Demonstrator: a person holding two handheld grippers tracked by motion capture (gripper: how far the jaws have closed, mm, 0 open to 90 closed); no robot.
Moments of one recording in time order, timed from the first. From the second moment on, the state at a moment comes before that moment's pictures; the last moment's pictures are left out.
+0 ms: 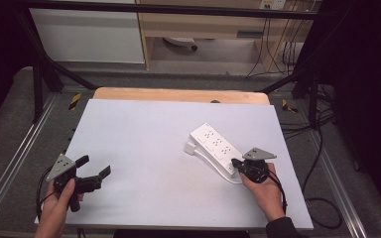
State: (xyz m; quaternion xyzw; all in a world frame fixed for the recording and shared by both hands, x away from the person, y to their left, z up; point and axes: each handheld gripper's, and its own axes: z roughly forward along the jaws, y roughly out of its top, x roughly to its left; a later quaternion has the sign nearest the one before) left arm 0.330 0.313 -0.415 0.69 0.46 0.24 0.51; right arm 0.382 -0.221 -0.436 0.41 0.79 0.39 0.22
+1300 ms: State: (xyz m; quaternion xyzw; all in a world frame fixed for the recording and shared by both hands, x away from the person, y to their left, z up) left arm 0.330 0.312 -0.416 0.69 0.45 0.24 0.51; right arm 0.380 -0.221 -0.426 0.40 0.76 0.46 0.22
